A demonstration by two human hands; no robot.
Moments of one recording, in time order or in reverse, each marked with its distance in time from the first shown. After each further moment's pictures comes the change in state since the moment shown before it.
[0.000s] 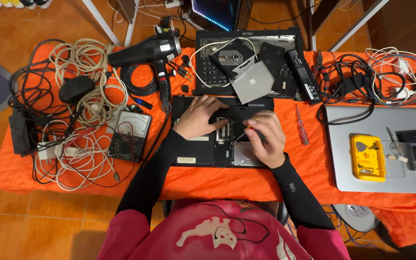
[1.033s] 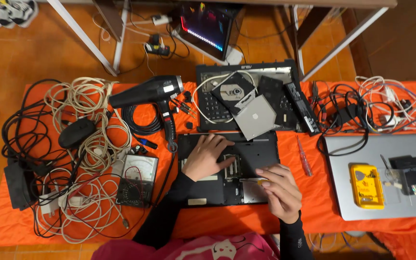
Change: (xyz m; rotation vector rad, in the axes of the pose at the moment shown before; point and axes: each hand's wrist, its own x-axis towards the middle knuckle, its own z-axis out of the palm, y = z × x) left_hand -0.002 -0.005 0.000 -0.054 0.041 -0.002; right_hand 0.002 -0.037 -0.005 -0.082 -0.038 0.160
